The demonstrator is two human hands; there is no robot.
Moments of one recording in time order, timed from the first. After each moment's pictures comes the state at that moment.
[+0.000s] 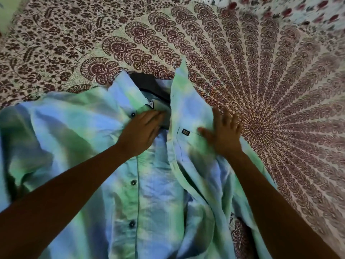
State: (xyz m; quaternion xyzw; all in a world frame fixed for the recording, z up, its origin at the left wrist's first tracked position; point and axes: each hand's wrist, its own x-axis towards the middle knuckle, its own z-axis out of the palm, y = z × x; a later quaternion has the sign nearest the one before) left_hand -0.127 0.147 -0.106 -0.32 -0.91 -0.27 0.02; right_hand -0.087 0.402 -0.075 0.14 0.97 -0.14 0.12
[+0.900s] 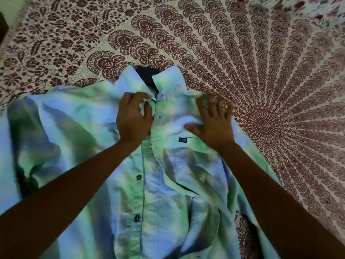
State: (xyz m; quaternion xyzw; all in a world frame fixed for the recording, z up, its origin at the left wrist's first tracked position) left_hand -0.126 0.152 -0.081 0.02 -0.91 -0.38 0.15; right_hand -0.105 0.369 -0.080 -0.05 1.00 -0.04 0.03
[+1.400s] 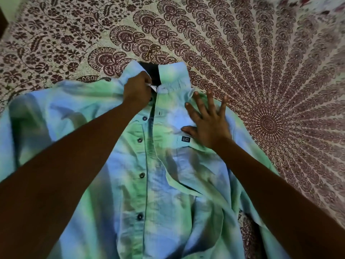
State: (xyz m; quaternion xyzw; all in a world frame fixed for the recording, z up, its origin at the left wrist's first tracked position) left_hand -0.205 0.145 -0.084 0.03 -0.94 -0.34 -0.03; right_hand -0.112 0.359 -0.099 -0.15 0.98 0.12 0.04
